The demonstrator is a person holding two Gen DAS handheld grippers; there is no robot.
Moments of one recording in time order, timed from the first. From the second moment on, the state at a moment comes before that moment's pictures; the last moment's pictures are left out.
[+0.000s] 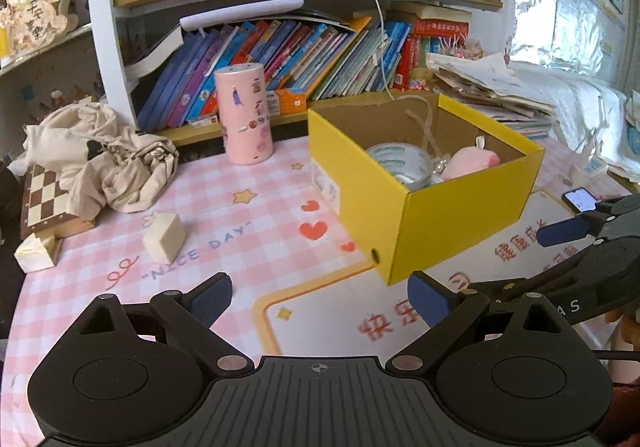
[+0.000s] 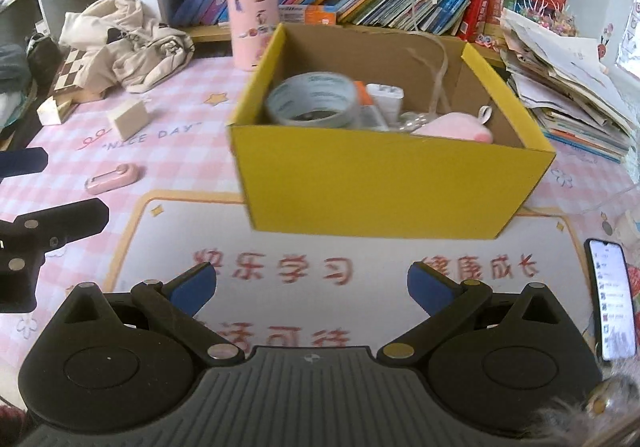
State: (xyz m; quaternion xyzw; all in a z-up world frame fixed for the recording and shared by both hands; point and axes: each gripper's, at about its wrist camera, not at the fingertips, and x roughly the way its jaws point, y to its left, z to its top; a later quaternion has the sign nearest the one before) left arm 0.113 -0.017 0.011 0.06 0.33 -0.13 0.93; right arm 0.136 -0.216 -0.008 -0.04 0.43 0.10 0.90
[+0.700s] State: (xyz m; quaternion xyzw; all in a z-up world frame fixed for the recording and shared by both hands) left arm 0.091 0.070 0.004 0.08 0.33 -0.17 0.93; right arm 0.105 -0.131 -0.017 -0.02 0.43 0.07 0.90
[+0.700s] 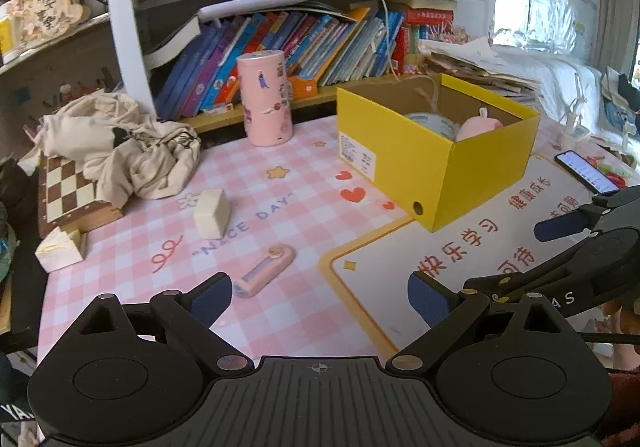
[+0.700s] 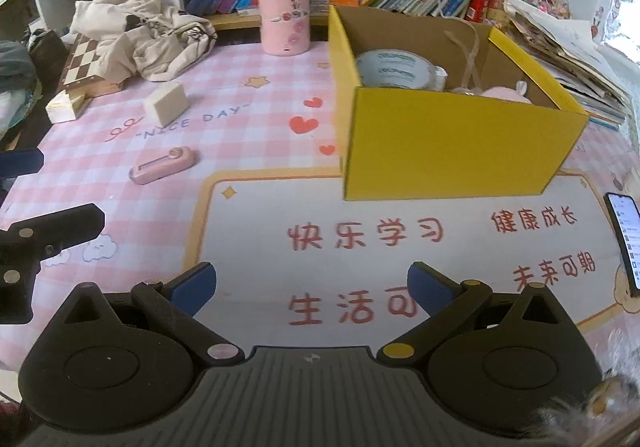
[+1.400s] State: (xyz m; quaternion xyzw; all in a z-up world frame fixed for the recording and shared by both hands) left arm 0.098 0.120 0.006 0.05 0.32 -0.12 0.94; right arm 0.127 -0.074 -0.011 -0.08 0.42 0.13 0.90
